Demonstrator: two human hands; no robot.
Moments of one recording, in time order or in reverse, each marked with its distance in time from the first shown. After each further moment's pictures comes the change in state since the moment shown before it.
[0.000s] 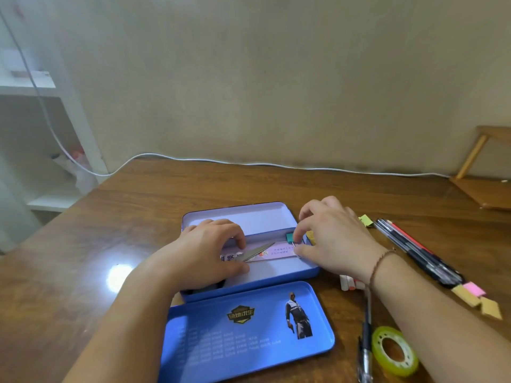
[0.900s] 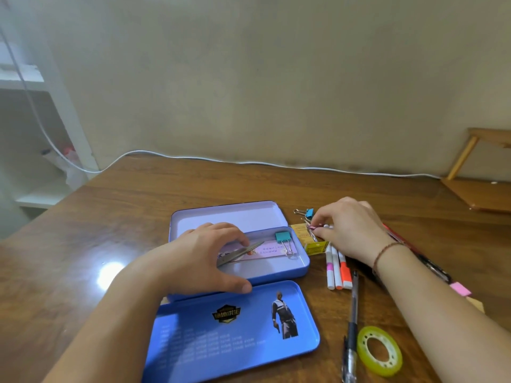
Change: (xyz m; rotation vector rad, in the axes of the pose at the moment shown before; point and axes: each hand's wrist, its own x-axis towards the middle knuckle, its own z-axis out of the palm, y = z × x) left_hand 0.001 0.010 0.003 -0.044 -0.129 0.027; right_hand 0.009 0.056 0.005 -0.026 0.043 0.151
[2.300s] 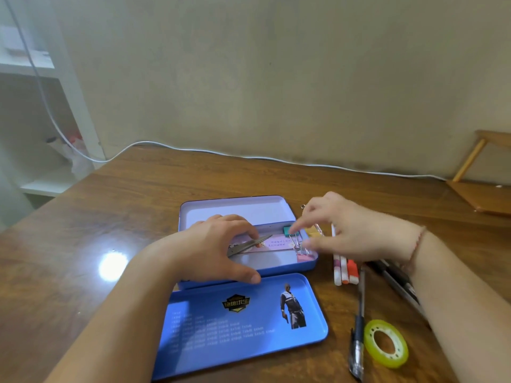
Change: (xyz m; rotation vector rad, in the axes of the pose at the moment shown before) left_hand 0.002 -0.004 0.000 -0.021 -0.027 -0.003; right_hand -0.013 -0.031 -0.042 0.169 -0.374 -0.363
